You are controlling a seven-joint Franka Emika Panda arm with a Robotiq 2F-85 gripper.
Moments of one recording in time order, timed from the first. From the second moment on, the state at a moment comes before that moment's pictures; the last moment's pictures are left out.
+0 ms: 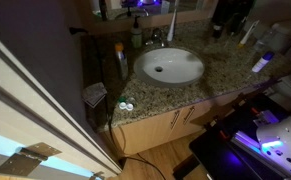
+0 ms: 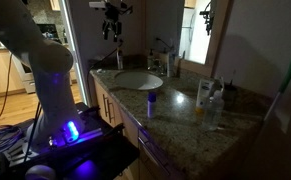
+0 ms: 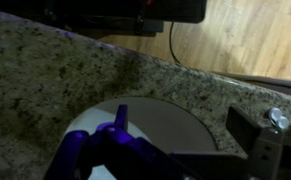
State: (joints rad) arm 0.13 -0.42 0.15 -2.28 0.17 1.71 0.17
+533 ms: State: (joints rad) arm 0.13 -0.24 0.16 -2.11 0.31 1.78 0.33
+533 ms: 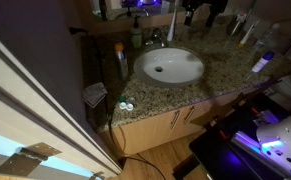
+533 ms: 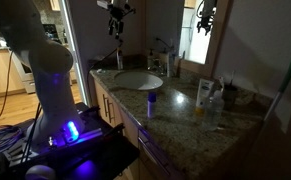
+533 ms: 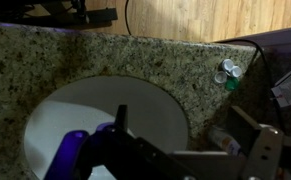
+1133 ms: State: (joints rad) arm 0.14 -0.01 0.17 -1.89 0.50 1.84 0.58
